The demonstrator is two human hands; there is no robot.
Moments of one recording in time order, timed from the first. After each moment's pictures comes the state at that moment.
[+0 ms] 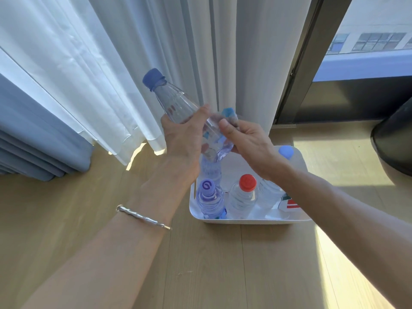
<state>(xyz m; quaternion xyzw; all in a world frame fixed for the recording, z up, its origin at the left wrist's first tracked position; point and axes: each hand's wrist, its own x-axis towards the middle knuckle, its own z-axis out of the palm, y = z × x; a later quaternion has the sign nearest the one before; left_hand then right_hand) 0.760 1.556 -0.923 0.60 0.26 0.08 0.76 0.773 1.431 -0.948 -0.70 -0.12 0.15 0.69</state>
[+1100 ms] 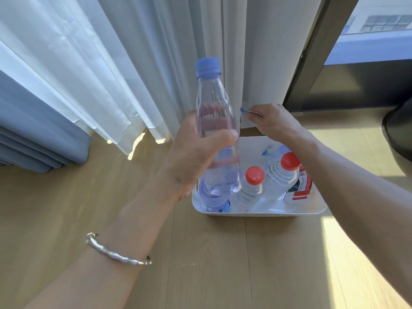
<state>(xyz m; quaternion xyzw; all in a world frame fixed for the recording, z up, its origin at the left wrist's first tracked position) 0.722 1.565 -0.917 0.65 0.04 -0.10 0.75 0.850 1.394 -0.997 -0.94 -0.09 0.08 0.31</state>
